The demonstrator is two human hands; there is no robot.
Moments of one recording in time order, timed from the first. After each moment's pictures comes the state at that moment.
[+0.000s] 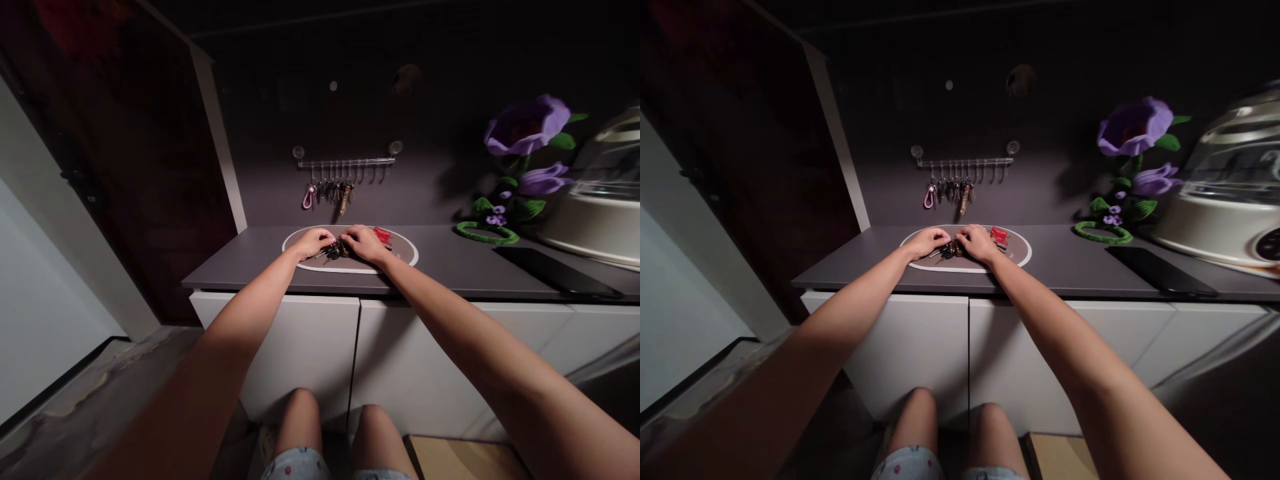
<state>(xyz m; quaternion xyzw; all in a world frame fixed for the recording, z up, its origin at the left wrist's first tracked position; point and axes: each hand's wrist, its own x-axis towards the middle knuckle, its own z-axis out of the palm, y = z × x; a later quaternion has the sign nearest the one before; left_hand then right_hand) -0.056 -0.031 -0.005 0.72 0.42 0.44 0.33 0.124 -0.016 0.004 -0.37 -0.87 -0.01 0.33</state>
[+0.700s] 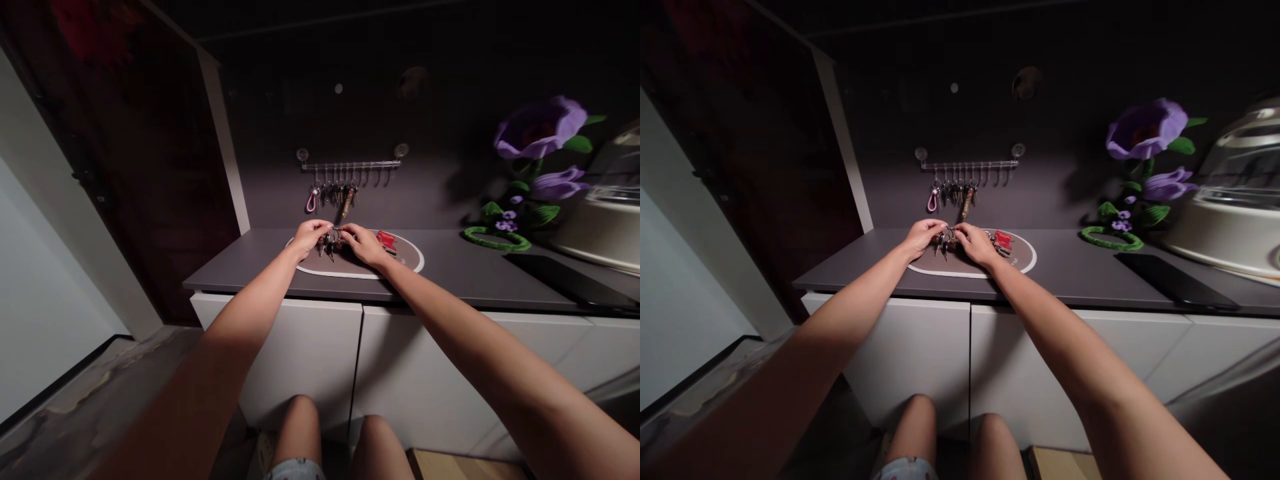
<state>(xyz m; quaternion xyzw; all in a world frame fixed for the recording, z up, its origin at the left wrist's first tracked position) -0.058 -0.023 0.003 0.59 0.39 0.60 0.37 0.114 -0.025 0.008 -0.34 -0.85 0.06 0.40</state>
